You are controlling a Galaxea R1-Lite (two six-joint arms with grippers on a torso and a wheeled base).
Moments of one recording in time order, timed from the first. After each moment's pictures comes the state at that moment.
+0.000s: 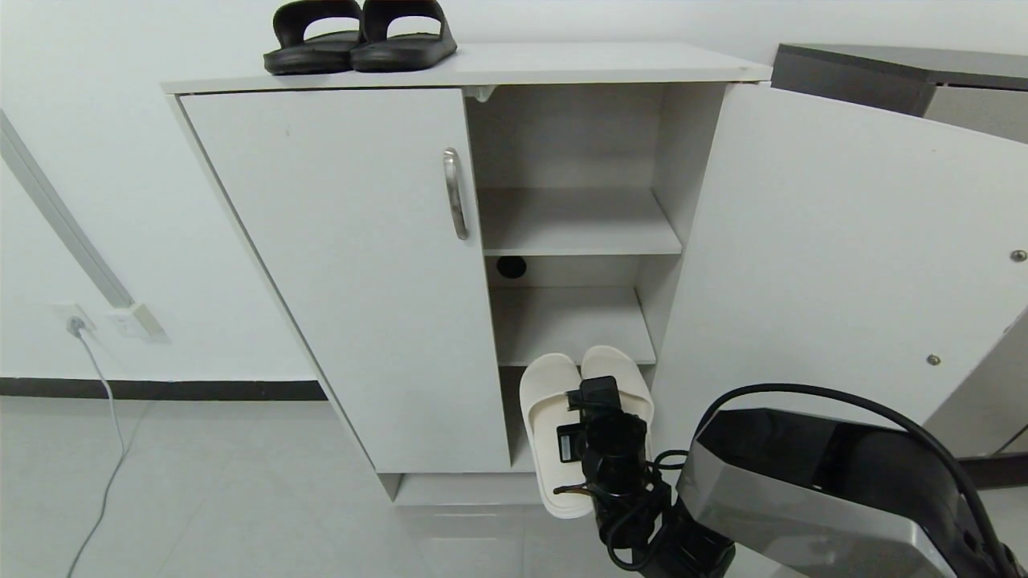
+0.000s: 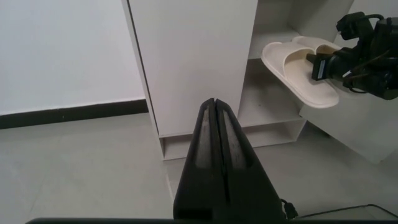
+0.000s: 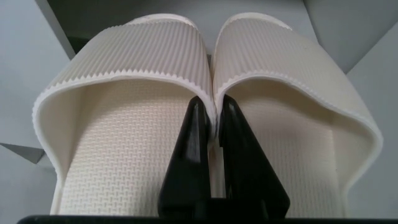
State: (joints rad) left arm 0.00 0.00 0.00 0.00 -0.10 0.03; right arm 0.81 2.52 -1.08 -1.36 -0.70 0.03
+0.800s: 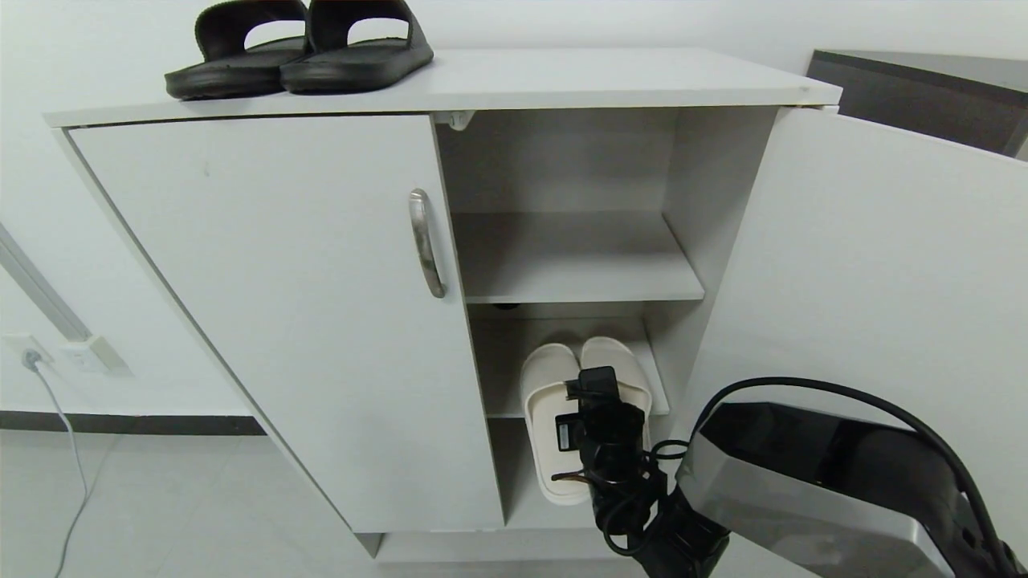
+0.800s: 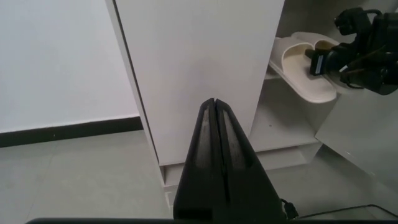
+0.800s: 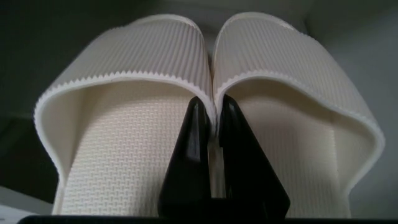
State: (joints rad) left arm 0.00 0.00 0.00 0.00 -0.10 0.03; right arm 0.80 2.53 -1.14 -1.33 -0.70 0.02
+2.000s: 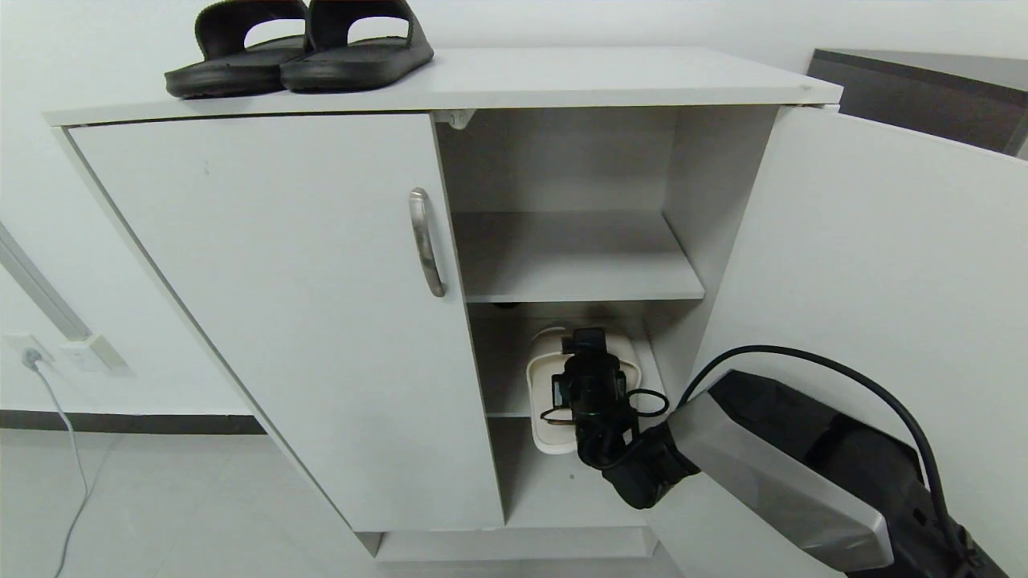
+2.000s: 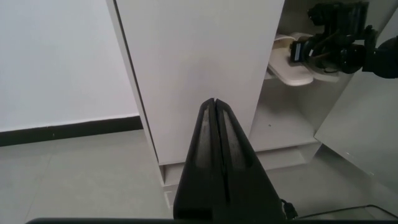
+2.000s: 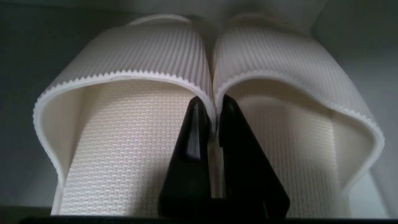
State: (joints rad) left arm 0.00 0.00 0.00 0.00 -0.10 0.03; right arm 0.71 2.63 -1.59 -0.87 -0.66 0.13
